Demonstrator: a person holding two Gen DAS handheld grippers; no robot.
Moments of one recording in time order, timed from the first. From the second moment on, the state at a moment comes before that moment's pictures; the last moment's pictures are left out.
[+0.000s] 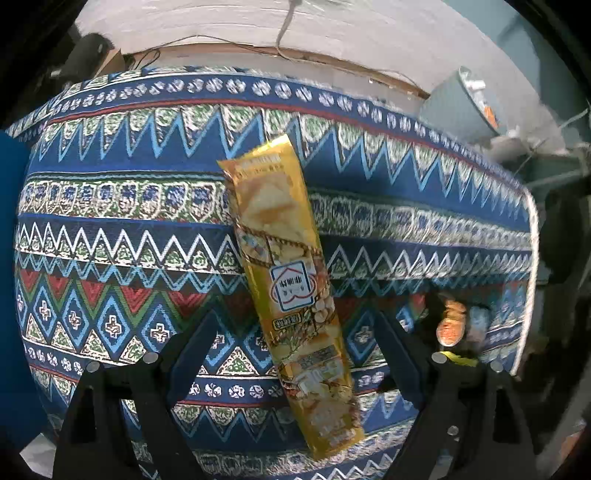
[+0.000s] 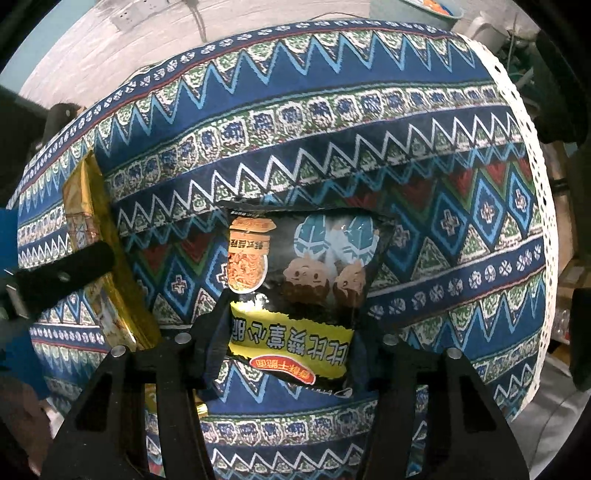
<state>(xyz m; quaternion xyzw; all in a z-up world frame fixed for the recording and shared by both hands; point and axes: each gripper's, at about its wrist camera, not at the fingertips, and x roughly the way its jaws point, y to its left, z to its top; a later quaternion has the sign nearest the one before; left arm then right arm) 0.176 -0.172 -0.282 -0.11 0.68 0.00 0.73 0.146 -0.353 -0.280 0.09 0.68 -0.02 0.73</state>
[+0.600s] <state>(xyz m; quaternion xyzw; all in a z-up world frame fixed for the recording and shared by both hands) 0.139 -0.193 -0.296 0.04 0.68 -0.07 0.73 0.150 -0.345 -0.290 0.08 0.68 -0.03 0.73</state>
